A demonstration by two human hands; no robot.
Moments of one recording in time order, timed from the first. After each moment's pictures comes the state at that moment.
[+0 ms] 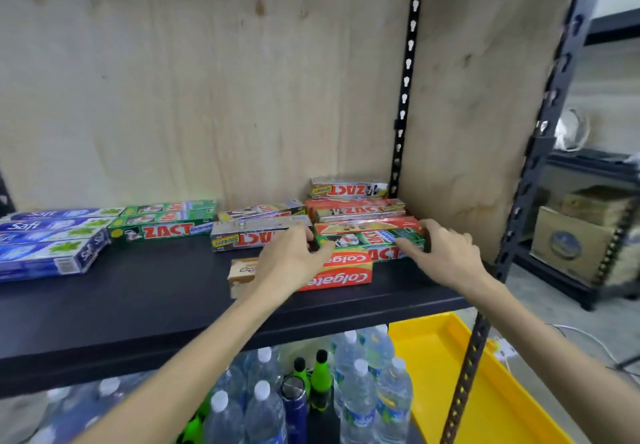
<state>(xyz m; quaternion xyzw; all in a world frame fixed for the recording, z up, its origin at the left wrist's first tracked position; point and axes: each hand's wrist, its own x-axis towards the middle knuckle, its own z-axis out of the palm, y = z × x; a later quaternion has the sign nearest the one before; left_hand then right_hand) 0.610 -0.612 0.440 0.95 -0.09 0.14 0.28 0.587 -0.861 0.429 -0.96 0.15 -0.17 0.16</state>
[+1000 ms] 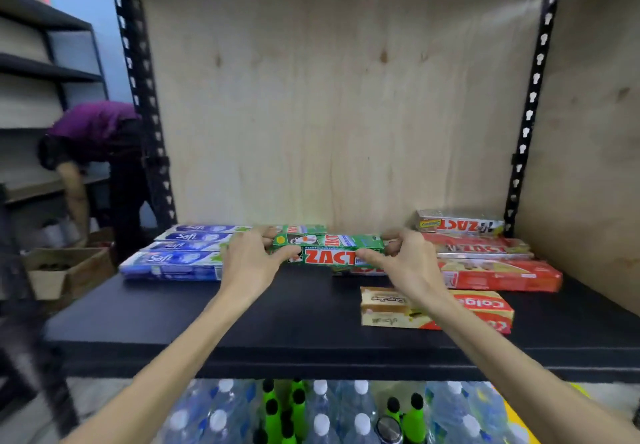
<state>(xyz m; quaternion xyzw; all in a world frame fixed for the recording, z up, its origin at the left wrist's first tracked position) 0.604 -0.377 0.466 0.88 0.06 0.31 0.35 0.613 -0.627 0.467 -0.87 -0.06 -0.23 0.43</state>
